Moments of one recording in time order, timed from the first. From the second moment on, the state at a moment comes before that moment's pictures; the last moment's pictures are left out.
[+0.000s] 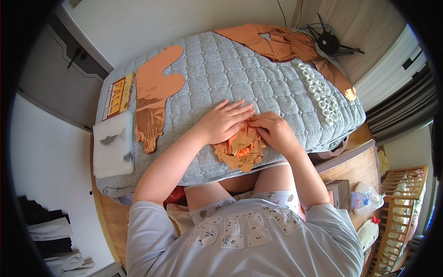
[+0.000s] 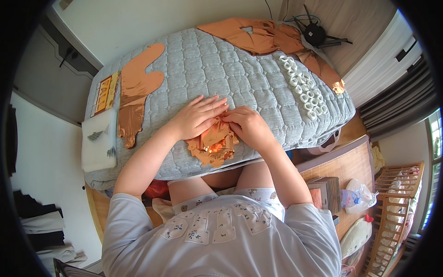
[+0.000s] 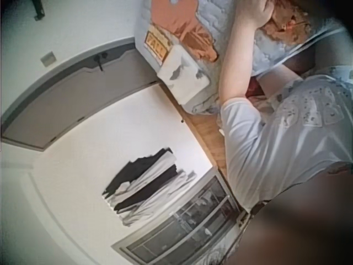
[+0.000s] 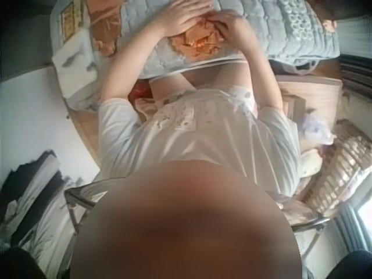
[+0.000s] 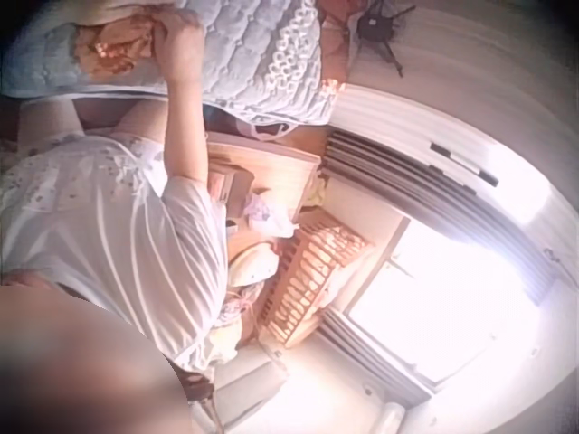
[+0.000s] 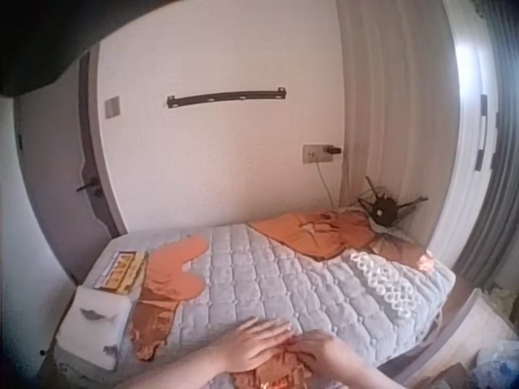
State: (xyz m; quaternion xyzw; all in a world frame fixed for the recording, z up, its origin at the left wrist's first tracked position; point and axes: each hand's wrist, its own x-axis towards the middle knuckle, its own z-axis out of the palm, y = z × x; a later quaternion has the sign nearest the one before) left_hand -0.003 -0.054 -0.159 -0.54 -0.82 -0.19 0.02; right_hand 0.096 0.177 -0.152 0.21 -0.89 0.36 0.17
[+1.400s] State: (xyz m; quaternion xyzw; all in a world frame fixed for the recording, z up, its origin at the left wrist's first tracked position) left_hand -0.005 -0.059 -0.158 -0.57 -0.81 -0.09 -0.01; right_hand 0.131 0.181 -0.160 0.28 -0.86 0.41 0.16
